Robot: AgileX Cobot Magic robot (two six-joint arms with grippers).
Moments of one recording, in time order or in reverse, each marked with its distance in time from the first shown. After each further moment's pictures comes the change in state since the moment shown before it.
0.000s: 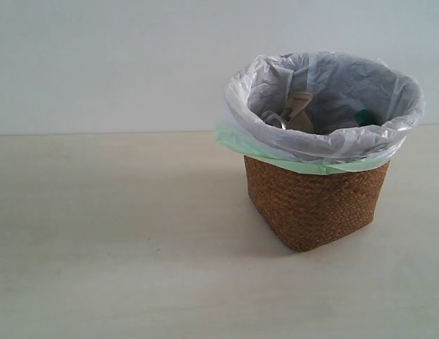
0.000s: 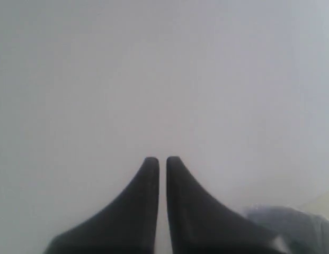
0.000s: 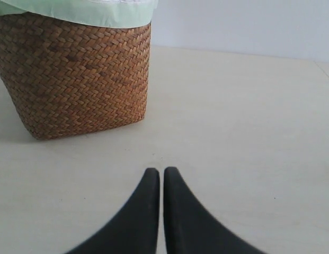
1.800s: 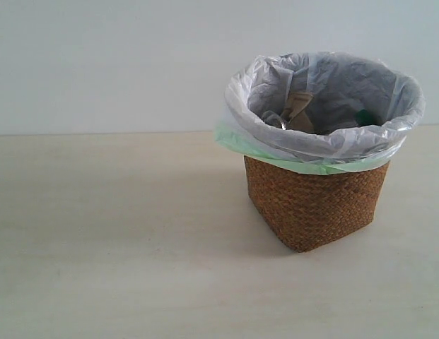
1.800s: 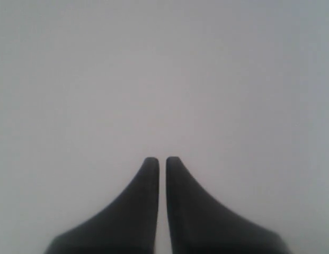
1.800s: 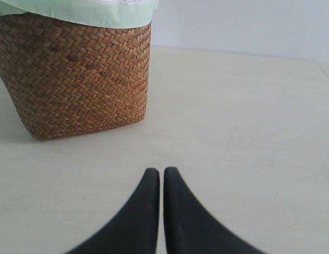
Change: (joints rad) left arm 0.467 -0.788 0.682 -0.001 -0.114 -0.099; right arm 0.000 0.000 0.000 0.000 0.000 0.000
